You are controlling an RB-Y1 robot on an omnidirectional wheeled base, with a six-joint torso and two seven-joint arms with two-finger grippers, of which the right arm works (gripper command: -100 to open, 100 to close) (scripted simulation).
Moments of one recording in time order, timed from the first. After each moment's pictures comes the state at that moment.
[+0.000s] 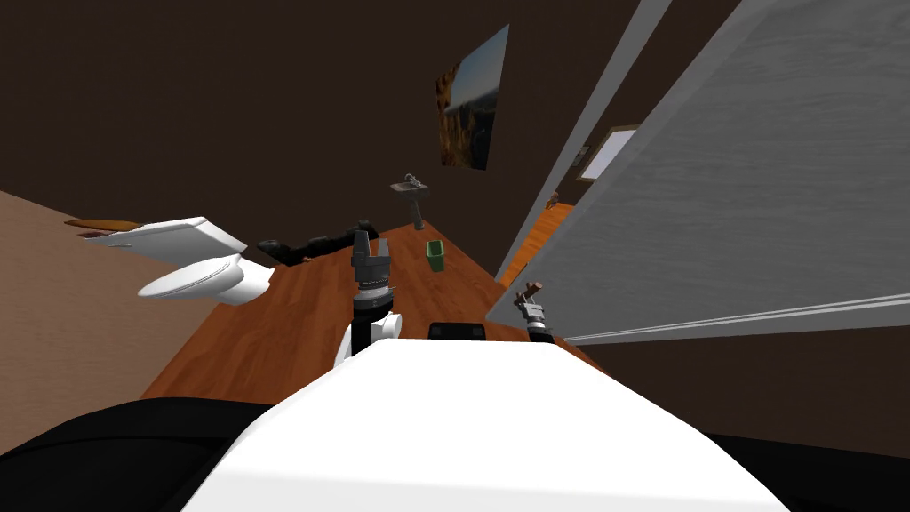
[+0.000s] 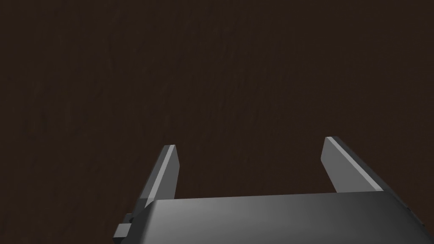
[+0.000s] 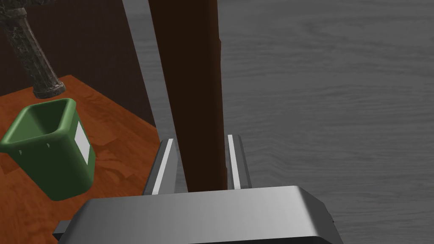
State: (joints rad) arm 0.26 -0.38 0.15 -0.93 -0.36 -0.90 -1.69
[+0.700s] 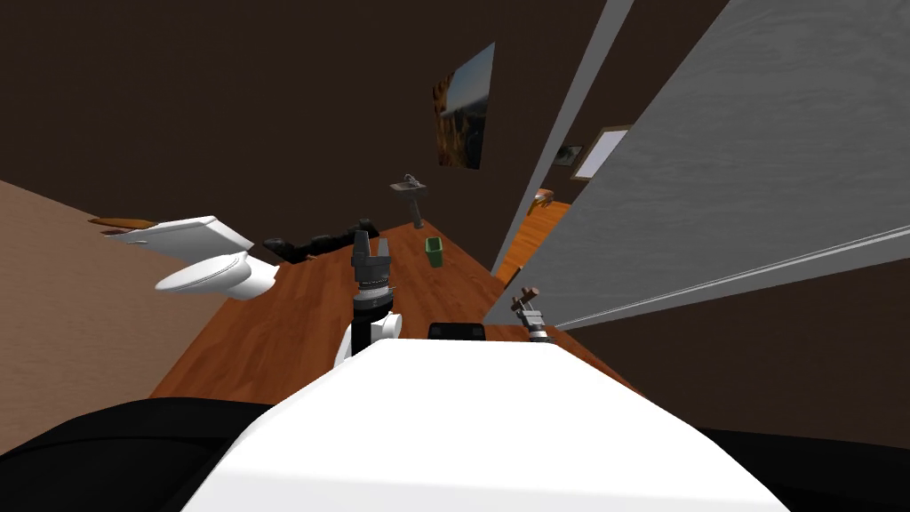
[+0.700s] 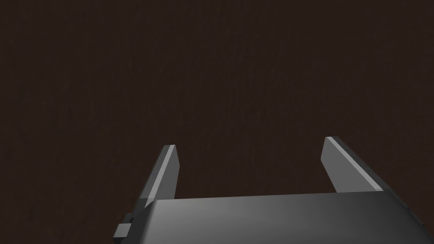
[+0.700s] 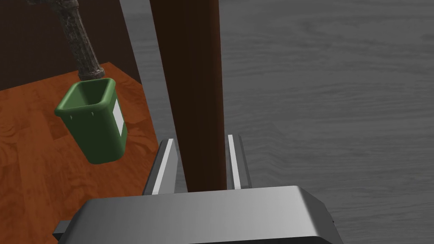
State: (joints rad) arm 0.34 -0.44 0.24 -0.97 -0.29 -0.98 -1.75
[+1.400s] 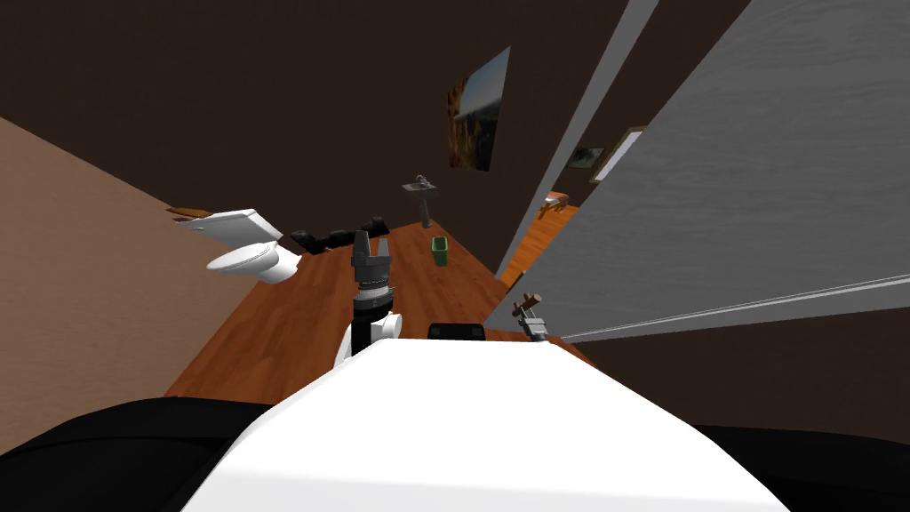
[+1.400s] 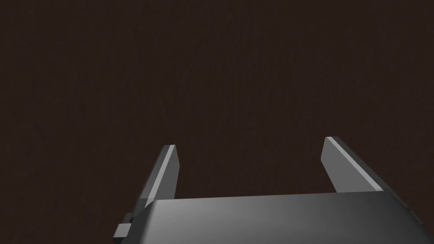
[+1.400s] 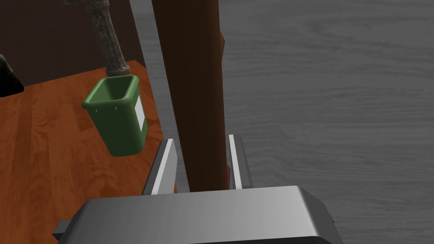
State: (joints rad) arm 0.41 -0.45 0.25 -0.98 -0.28 -1.04 -1.75
